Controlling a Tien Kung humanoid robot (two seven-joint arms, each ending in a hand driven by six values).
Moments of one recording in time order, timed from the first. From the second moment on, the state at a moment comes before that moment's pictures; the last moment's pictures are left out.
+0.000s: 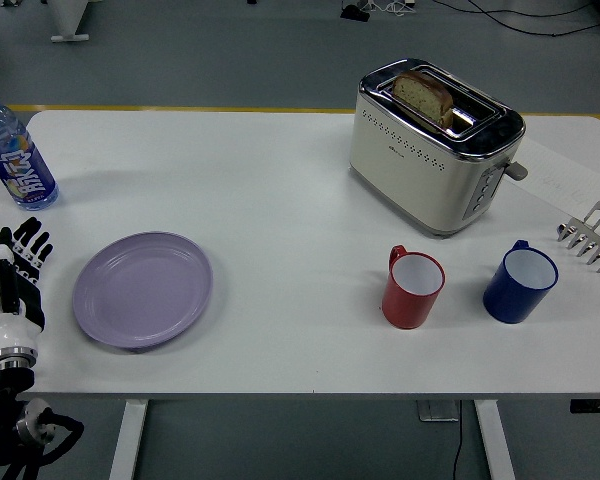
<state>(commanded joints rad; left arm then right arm) -0.07 0.03 -1.58 -1.08 0.95 0.13 -0.45 0.19 -0.07 1.41 0.22 -1.50 -0.17 -0.56</state>
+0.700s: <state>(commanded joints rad) -0.05 0.01 -1.47 -1.09 0.87 0.15 -0.50 0.20 -0.07 1.42 0.22 -1.52 -0.16 -0.56</state>
